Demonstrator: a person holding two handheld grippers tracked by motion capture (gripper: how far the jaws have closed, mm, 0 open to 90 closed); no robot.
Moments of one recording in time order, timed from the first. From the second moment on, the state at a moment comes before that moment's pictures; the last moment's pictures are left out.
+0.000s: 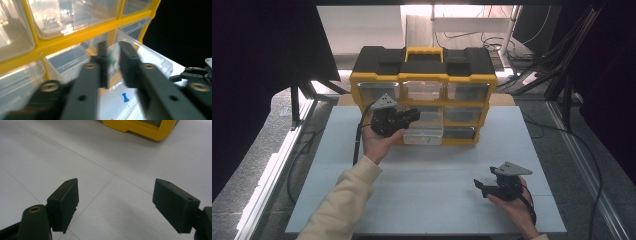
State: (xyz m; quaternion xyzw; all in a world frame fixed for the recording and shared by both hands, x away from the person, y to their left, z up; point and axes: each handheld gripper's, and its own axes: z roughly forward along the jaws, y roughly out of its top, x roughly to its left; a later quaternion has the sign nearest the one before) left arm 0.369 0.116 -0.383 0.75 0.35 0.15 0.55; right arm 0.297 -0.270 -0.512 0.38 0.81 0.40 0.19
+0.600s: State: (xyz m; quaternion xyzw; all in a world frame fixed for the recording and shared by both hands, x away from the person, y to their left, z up) left arm 0.281 0.169 -0.411 0.75 0.37 0.19 0.52; right arm 0.296 -0.271 -0.512 0.38 0.81 0.40 0.20
